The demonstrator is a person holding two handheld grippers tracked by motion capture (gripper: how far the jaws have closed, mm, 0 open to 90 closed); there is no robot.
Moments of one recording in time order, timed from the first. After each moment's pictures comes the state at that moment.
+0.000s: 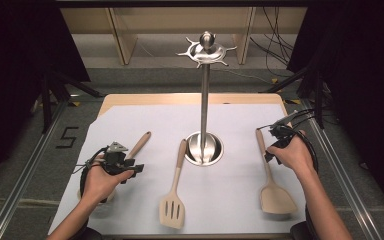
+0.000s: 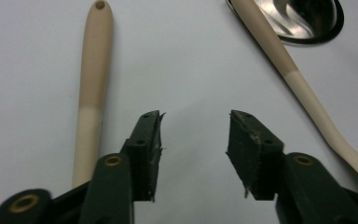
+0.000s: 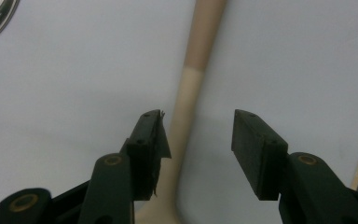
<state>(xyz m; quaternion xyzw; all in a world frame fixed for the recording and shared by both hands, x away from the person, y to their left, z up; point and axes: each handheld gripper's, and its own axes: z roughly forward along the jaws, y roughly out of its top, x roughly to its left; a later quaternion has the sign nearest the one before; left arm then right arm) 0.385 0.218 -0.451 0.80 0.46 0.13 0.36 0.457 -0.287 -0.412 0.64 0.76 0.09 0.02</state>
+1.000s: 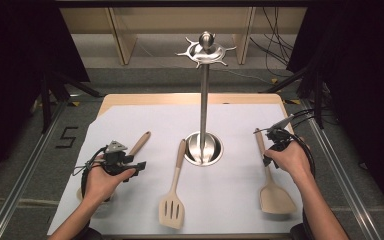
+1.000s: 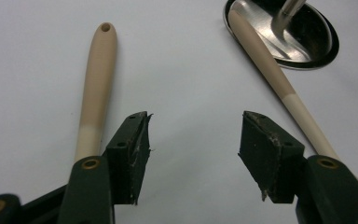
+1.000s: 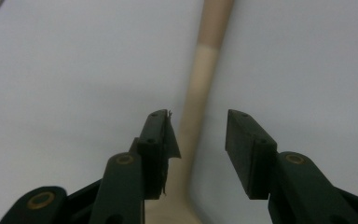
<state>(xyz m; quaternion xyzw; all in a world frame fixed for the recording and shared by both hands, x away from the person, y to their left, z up) 0.385 0.210 -0.452 0.79 0.46 0.14 0.38 0.450 -0.280 -0.417 0.64 0.76 0.07 -0.01</state>
